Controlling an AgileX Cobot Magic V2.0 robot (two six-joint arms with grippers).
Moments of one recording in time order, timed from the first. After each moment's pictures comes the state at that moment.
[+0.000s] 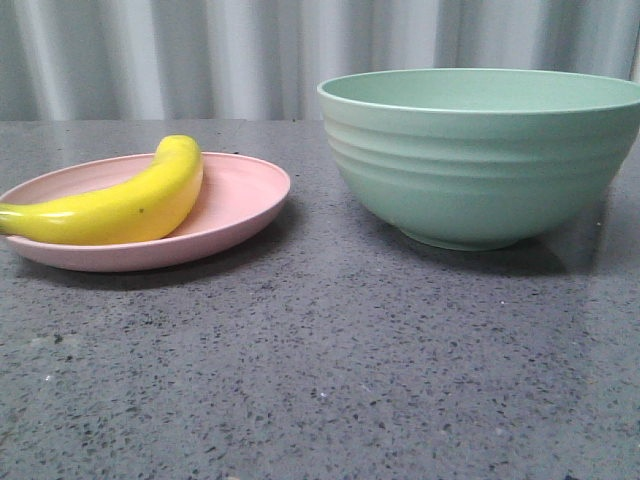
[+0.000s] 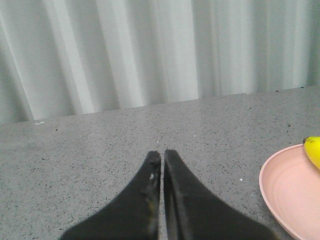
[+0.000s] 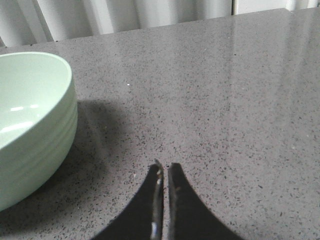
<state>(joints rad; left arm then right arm) -0.03 0.42 -0.26 -0.04 -0.05 0.13 -0.13 0.39 -0.25 0.14 0.20 -0.04</state>
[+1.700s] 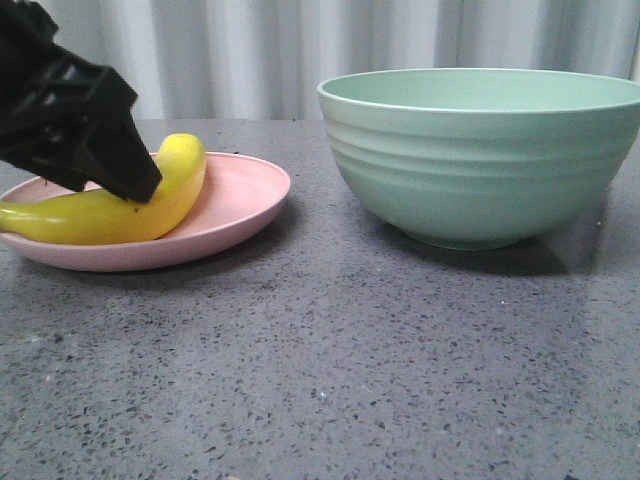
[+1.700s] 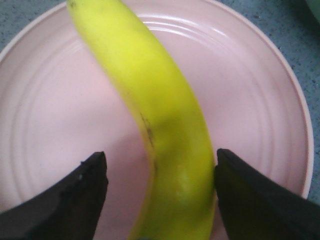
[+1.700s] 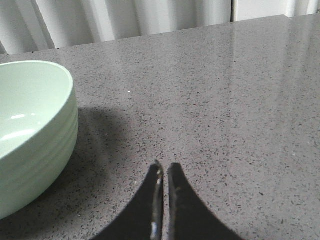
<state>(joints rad) -0.51 1.36 -0.86 -0.18 0.46 0.13 -0.13 0.40 -0.25 0.15 0.18 -0.04</state>
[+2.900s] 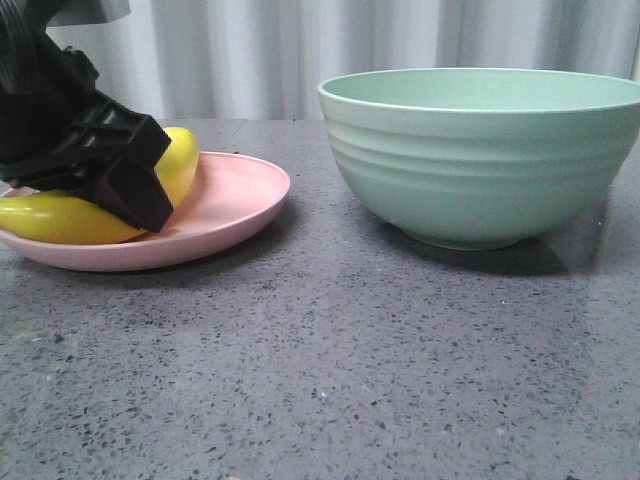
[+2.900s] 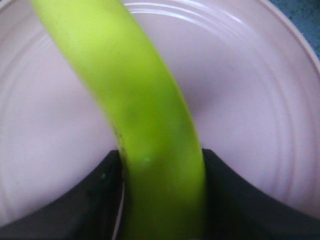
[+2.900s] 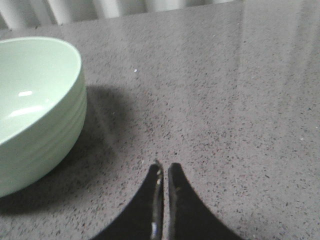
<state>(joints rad) -0.52 1.45 -0.90 -0.18 0.45 0.15 -0.10 0.41 -0.34 0.12 0.35 -0.04</state>
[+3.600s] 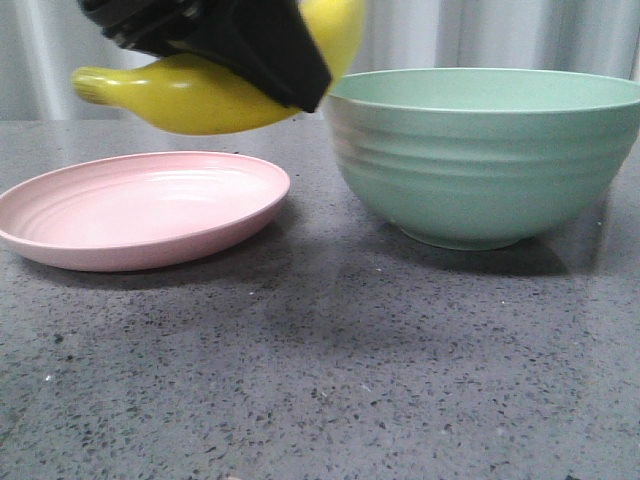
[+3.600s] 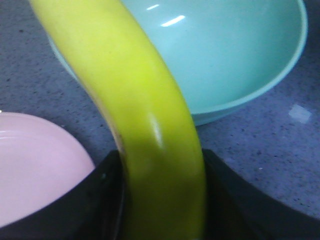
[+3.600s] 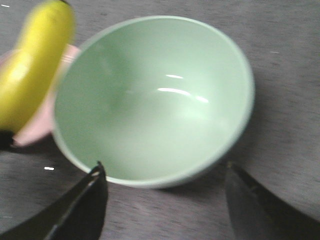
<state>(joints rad) -0.85 1.35 -1.03 -0.19 0.48 0.15 0.24 0.81 -0.84 0.25 0.69 -0.05</state>
